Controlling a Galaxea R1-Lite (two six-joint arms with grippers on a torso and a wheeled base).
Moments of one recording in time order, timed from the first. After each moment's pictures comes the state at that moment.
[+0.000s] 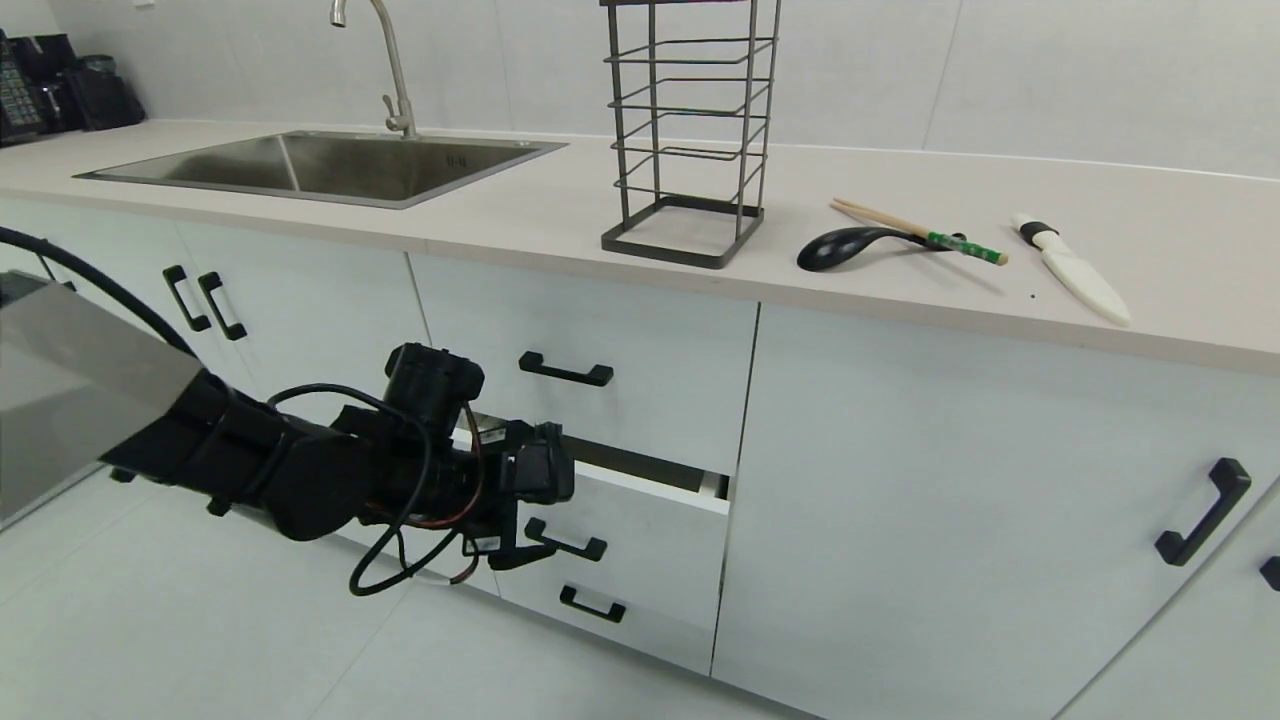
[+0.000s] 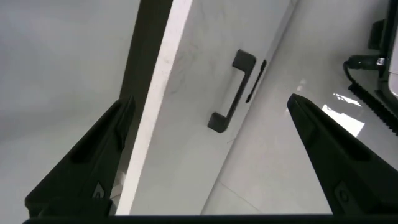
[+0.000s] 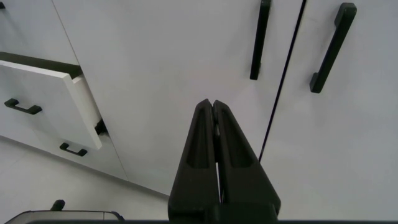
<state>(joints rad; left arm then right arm) -0.40 1.98 -0.93 -0.26 -0.30 1.19 0.00 0.01 0.00 0.01 0.03 0.01</state>
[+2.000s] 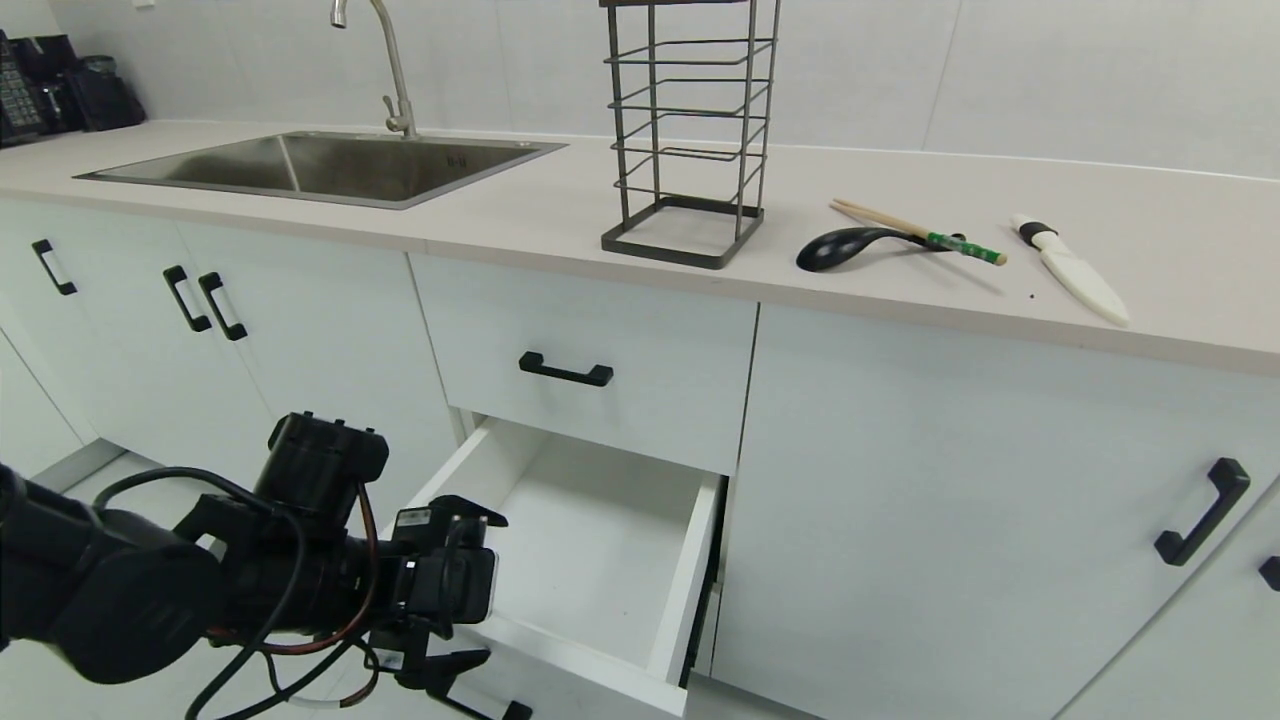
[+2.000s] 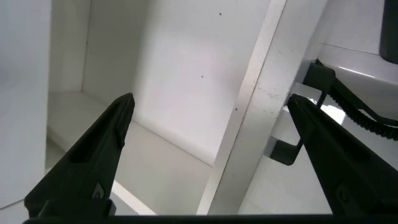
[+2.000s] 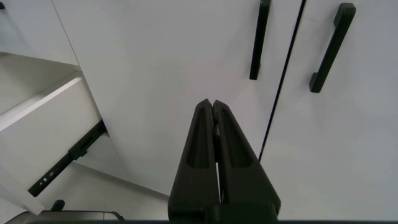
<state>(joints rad) -0.36 1.73 -0.55 -0.31 -0.37 1.28 0.00 0.01 0.00 0.01 0.03 0.01</state>
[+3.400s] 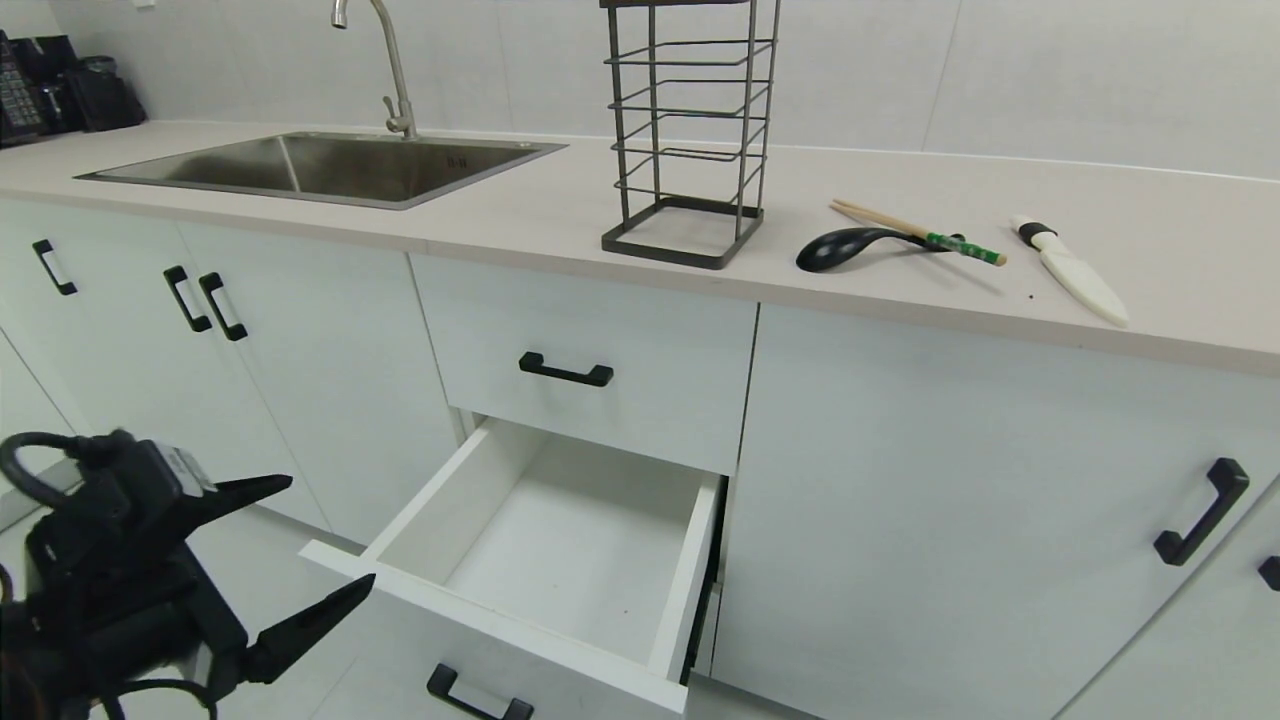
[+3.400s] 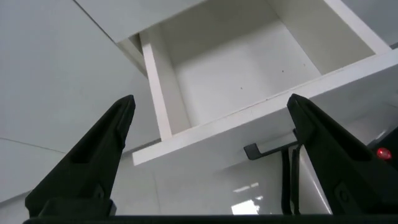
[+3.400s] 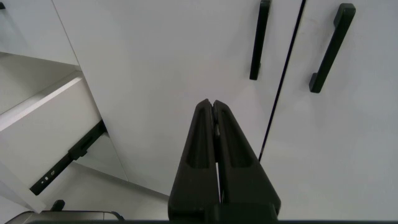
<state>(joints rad) -0.15 1.11 -0.27 -0.47 -0.32 0.48 0.00 0.01 0.00 0.01 0.03 0.01</state>
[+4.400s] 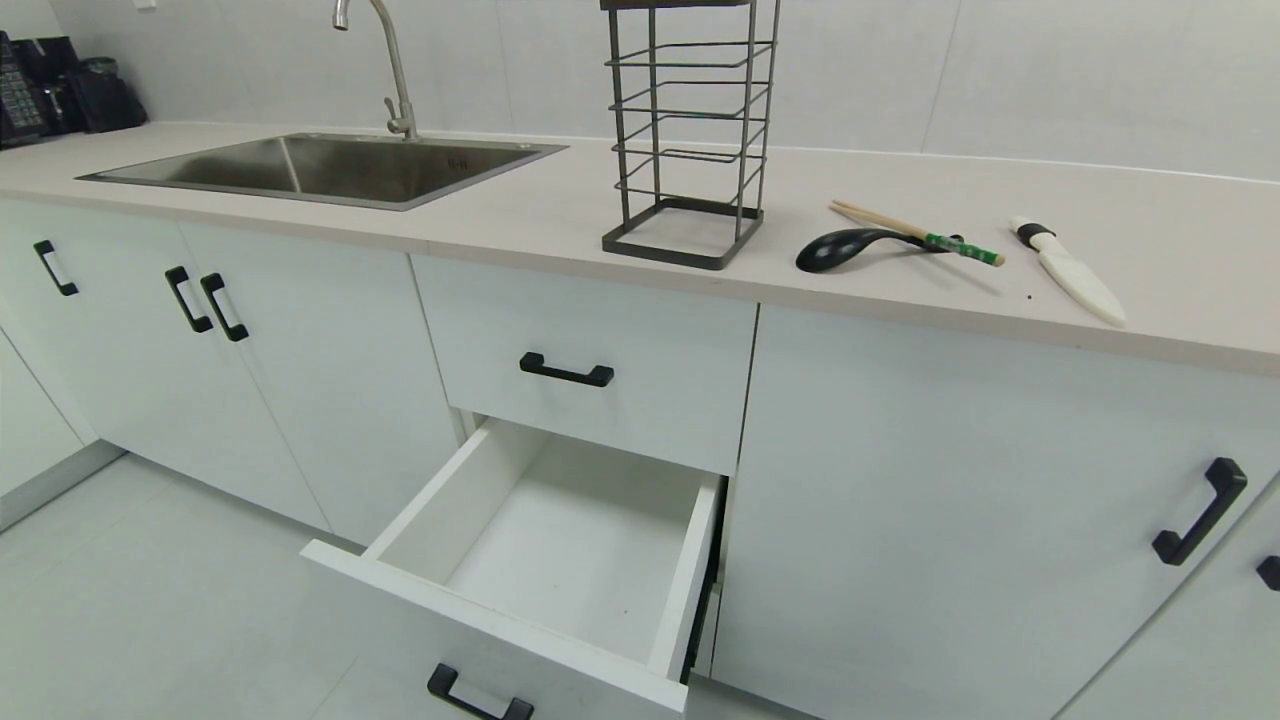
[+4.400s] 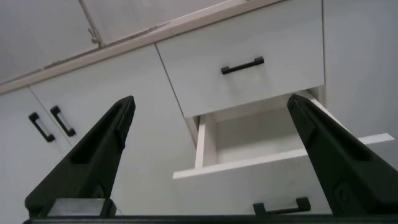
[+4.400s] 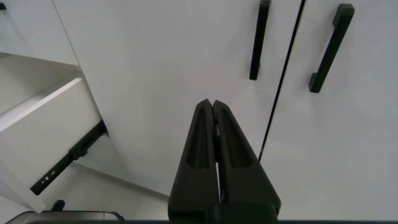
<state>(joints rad) 0.02 0.17 -0.03 -0.39 -0.35 0.22 0.00 0.01 0.00 0.01 0.03 0.01</state>
